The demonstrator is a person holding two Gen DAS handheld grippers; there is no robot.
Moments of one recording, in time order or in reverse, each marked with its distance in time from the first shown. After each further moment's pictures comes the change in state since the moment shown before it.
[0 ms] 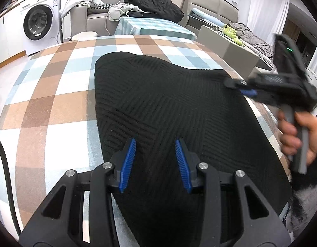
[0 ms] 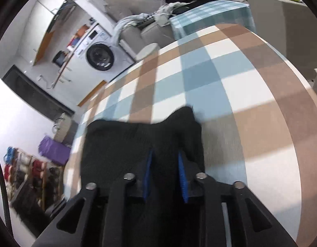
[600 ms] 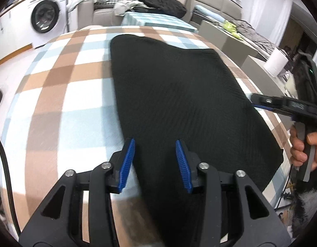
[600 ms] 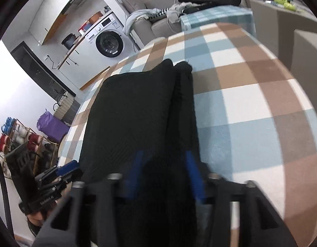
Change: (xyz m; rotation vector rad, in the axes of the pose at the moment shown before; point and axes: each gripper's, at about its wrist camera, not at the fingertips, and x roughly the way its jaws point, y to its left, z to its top) left arm -0.063 -0.007 -0.077 -0.041 0.034 0.026; right arm -0.071 0.005 -0.103 -0.128 -0.003 -0.055
